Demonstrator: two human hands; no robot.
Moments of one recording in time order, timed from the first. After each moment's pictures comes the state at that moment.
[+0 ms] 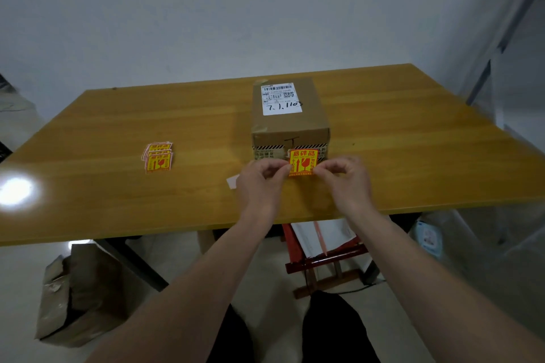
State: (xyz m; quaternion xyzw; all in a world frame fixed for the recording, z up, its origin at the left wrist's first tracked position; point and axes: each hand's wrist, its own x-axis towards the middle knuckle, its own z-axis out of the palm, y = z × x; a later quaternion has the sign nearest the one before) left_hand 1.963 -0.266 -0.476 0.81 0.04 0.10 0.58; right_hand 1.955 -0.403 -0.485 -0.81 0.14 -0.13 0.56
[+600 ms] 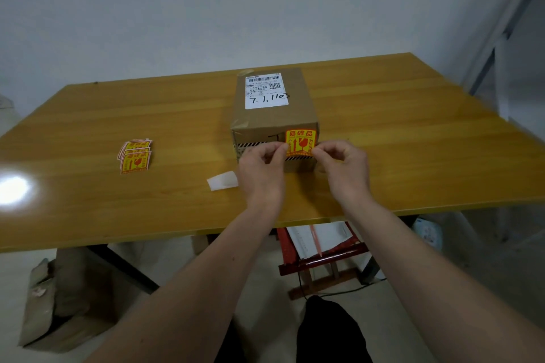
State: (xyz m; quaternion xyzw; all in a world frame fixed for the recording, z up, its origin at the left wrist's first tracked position) left_hand 1.998 -0.306 -0.491 0.78 0.08 0.16 0.60; right_hand 1.987 -0.424 -0.497 -0.75 0.10 -0.19 0.62
